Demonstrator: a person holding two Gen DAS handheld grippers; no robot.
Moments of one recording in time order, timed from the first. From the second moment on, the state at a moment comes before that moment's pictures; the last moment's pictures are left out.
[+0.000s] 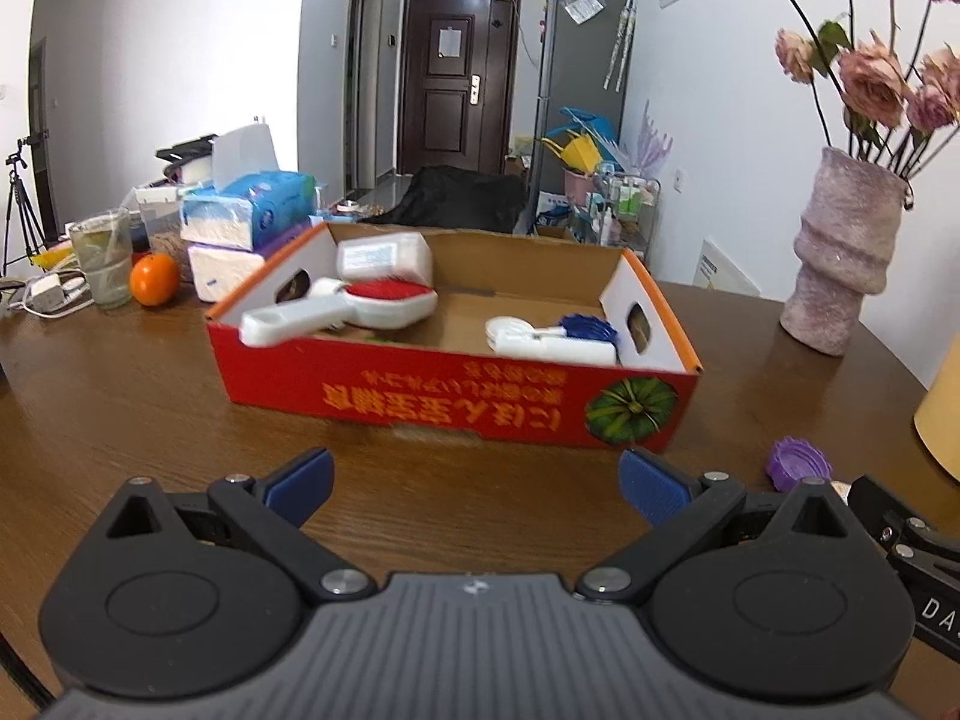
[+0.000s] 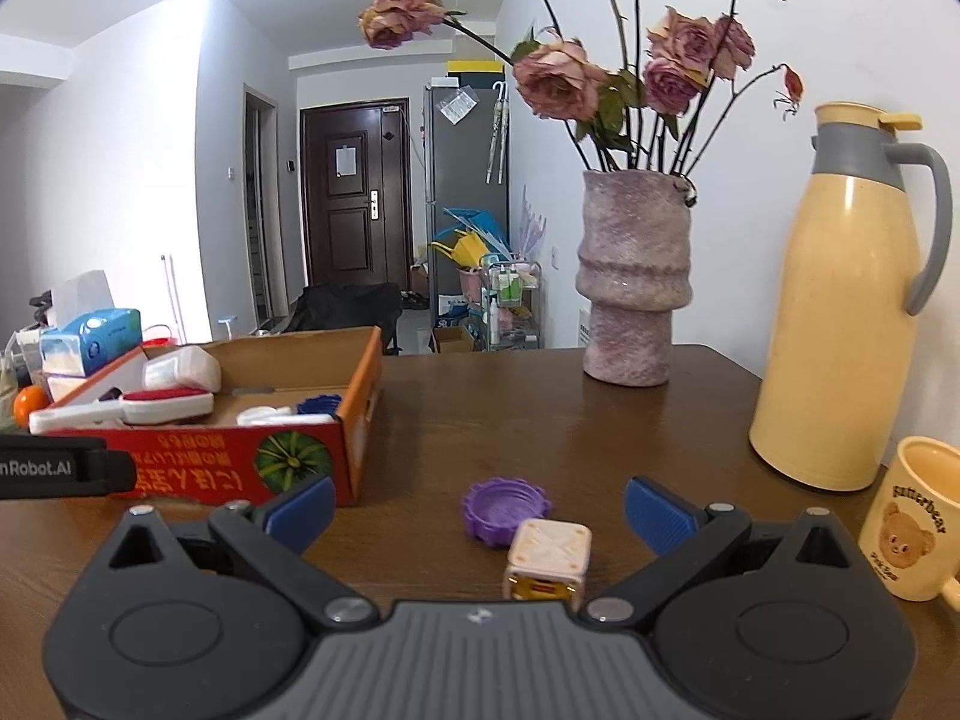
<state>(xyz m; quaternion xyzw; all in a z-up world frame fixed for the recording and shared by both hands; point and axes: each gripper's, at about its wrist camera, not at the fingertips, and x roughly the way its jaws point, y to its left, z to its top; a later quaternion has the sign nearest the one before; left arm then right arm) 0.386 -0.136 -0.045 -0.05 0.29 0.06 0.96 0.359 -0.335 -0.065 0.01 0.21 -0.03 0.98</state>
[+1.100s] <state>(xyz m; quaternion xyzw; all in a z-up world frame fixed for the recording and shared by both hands) 0.430 -0.188 -0.082 -0.04 0.34 0.03 0.94 0.413 -0.380 -0.116 0.02 0.31 -0.03 0.95</state>
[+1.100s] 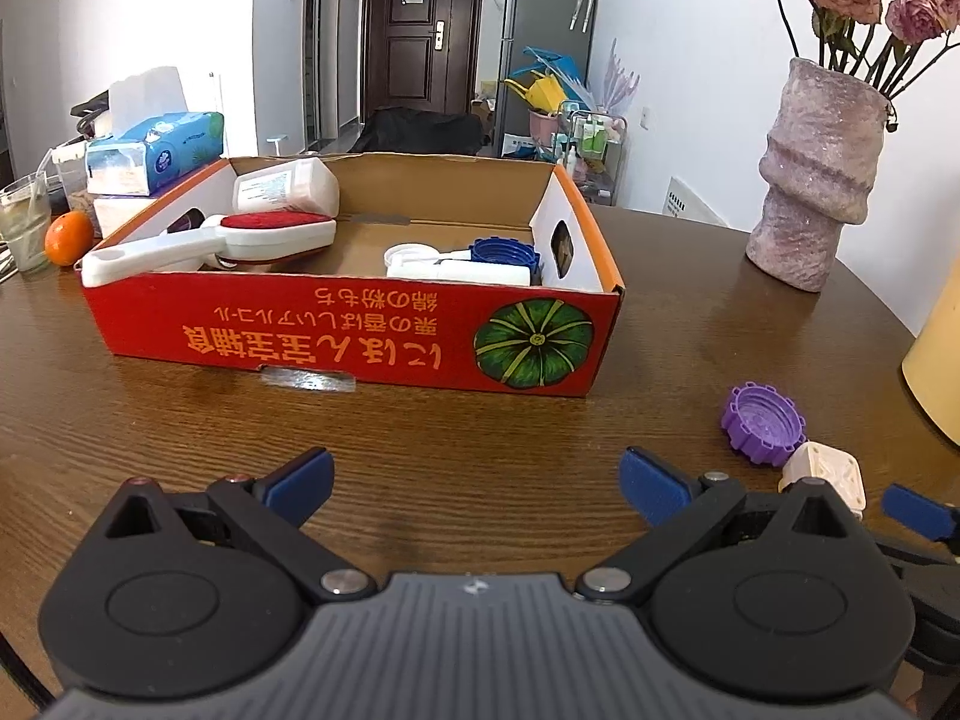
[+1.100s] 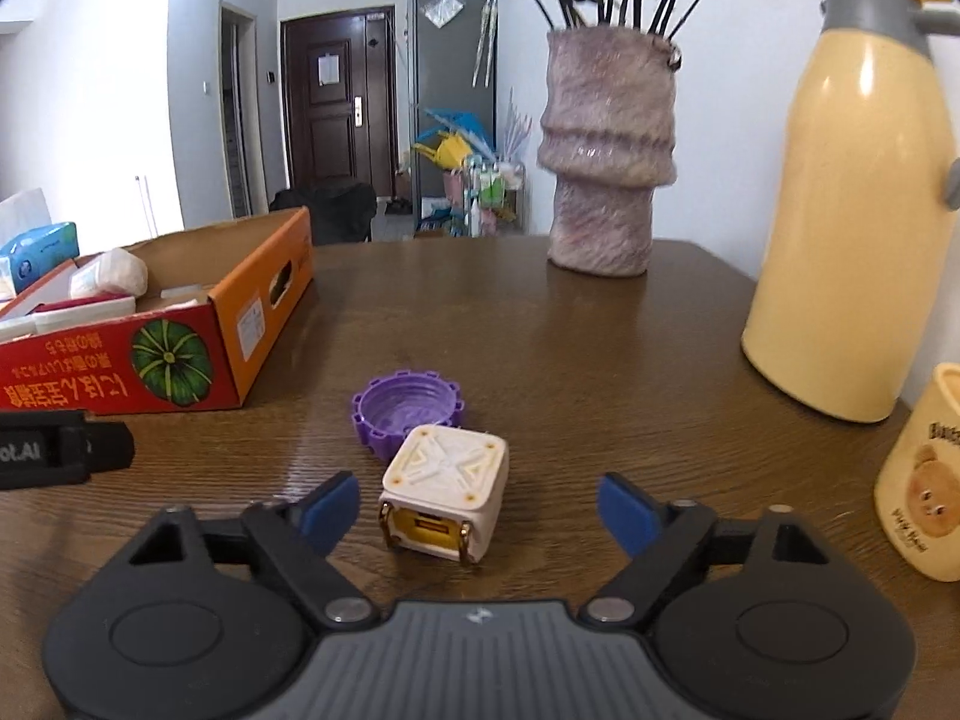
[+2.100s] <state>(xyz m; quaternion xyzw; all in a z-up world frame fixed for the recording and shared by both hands) 0.457 -0.280 -0.093 0.00 0.35 -0.01 0.94 0.428 -0.447 -0.101 0.07 0.28 -0.02 0.96</state>
